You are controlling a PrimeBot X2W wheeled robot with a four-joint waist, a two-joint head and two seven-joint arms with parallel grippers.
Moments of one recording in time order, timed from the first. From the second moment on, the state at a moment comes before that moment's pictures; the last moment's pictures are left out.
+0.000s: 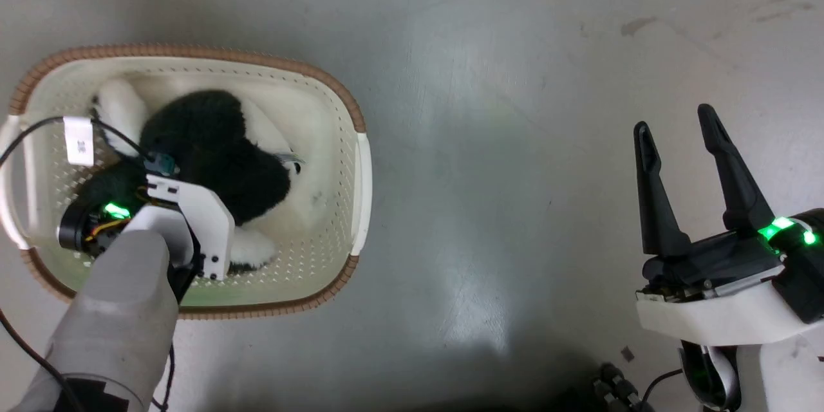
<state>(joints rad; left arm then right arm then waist) -0.90 0.29 -0.37 1.28 -0.23 -0.13 -0.03 -0.21 -0.05 0.04 -0.16 0.13 0.13 -0.26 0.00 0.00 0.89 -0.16</state>
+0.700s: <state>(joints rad) -0.66 0.23 -0.39 1.25 -0.37 -0.13 -0.24 -0.17 -0.05 0.01 -0.07 0.08 0.13 -0.26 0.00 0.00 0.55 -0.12</state>
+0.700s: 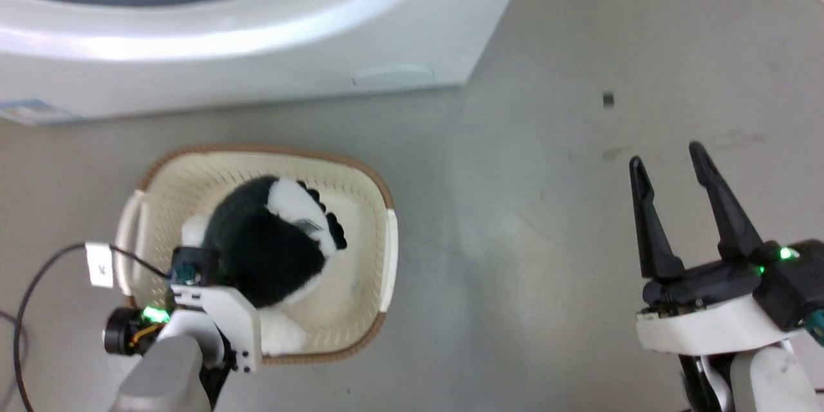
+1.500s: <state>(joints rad) -0.24 0.20 -0.16 0.44 -0.29 -0.07 -0.26 -0.02 -0.05 0.00 -0.05 0.06 0.13 -0.26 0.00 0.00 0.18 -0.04</state>
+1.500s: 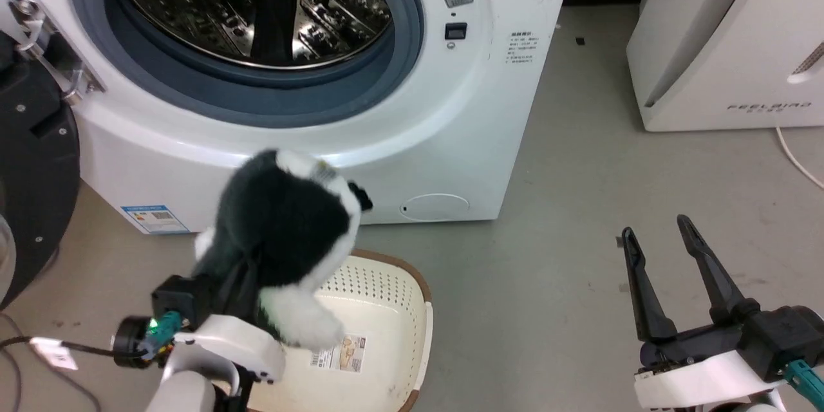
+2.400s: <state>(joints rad) -0.78 0.40 -0.01 0.29 -0.25 -0.10 -0.11 -0.10 -0.05 0.04 -0.15 0.11 0.13 -0.26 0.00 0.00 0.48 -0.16</state>
